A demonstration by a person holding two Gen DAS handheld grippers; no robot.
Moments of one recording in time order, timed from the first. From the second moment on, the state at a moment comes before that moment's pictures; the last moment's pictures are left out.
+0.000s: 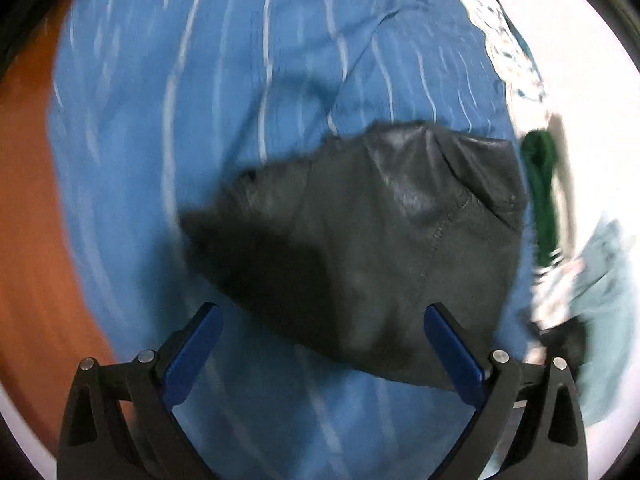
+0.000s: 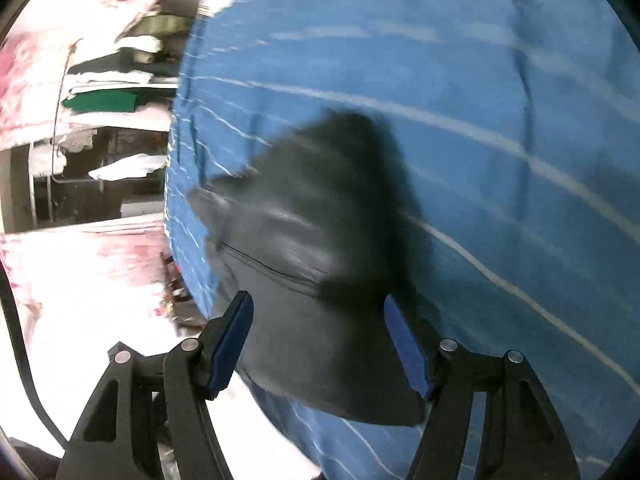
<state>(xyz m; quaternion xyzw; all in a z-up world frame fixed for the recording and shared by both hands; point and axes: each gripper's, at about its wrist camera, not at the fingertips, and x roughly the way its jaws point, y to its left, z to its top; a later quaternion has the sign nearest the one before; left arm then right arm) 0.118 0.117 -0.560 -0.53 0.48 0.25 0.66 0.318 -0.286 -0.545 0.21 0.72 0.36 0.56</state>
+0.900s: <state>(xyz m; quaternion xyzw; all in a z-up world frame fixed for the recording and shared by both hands) 0.100 0.149 -0.605 -0.60 0.38 0.25 0.66 0.328 -0.193 -0.627 0.35 0.69 0.50 0.39</state>
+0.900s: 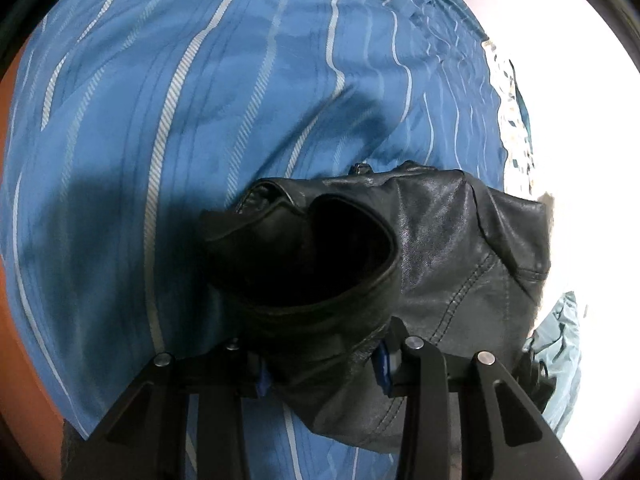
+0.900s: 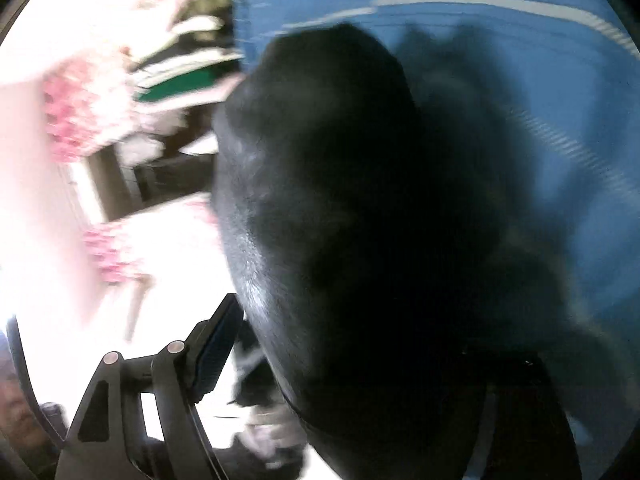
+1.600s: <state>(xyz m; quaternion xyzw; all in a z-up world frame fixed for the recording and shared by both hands) 0.149 0.163 -0.516 -0.53 0.36 0.22 0.74 0.325 -0.169 -0.610 0.44 0.66 0.46 0.40</state>
